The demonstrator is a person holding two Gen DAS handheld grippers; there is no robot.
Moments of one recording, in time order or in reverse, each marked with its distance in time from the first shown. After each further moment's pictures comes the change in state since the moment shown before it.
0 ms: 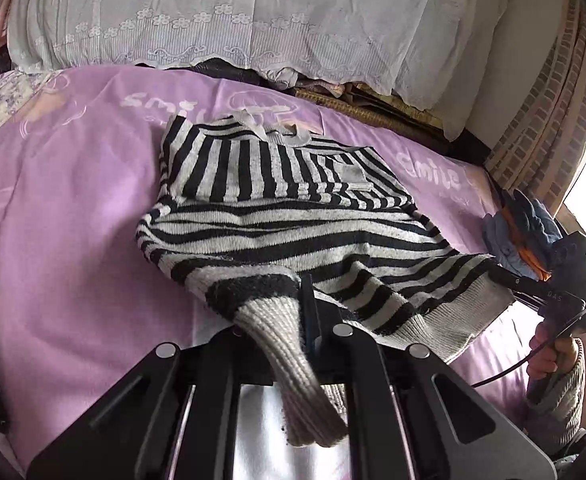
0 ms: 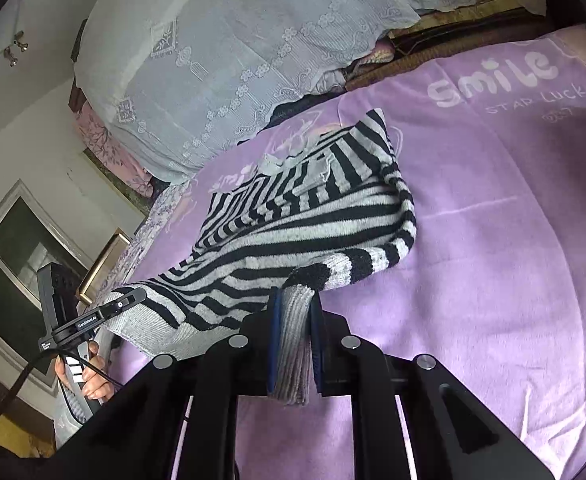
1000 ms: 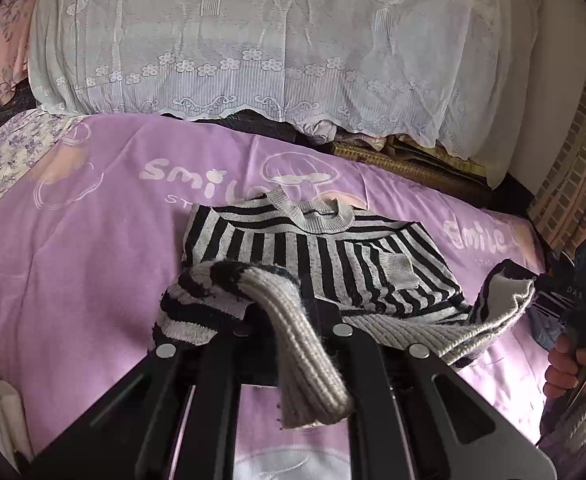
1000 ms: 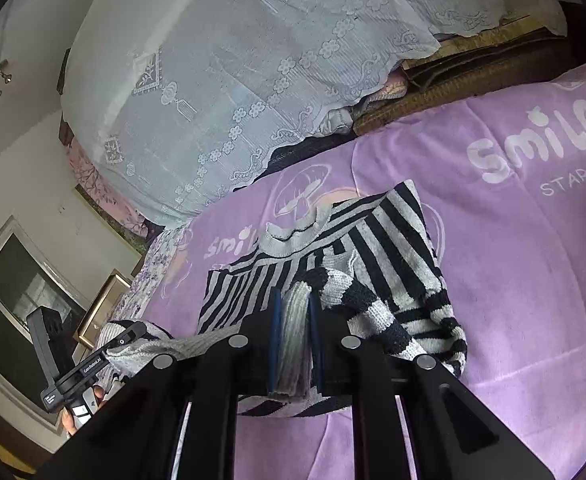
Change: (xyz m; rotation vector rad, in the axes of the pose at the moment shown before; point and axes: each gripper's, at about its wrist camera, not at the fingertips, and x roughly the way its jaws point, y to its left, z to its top) left arm 0.030 0.009 0.091 -0.029 -0.132 0.148; right arm 0.077 0.013 0.113 0.043 -0.086 -0.011
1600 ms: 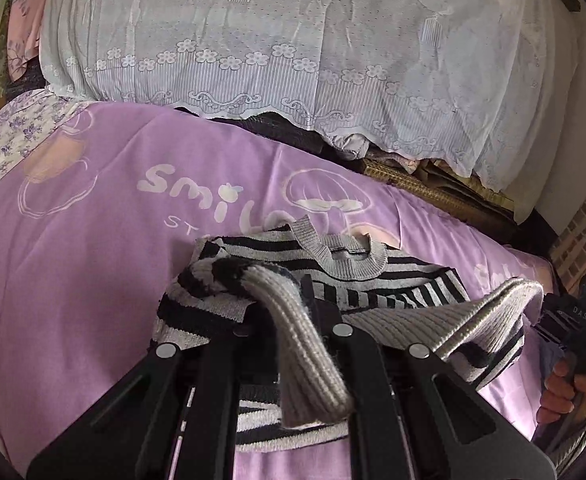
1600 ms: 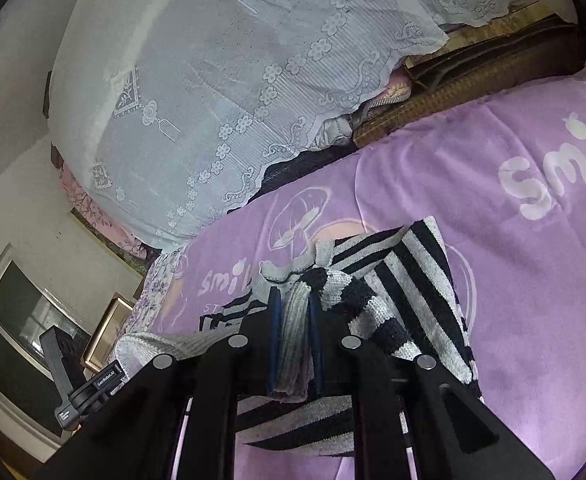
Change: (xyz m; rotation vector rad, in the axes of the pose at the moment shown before) left arm 0.071 0.024 0.048 -0.101 0.002 0.036; right arm 0.068 -0.018 0.054 0.070 -0.015 0.014
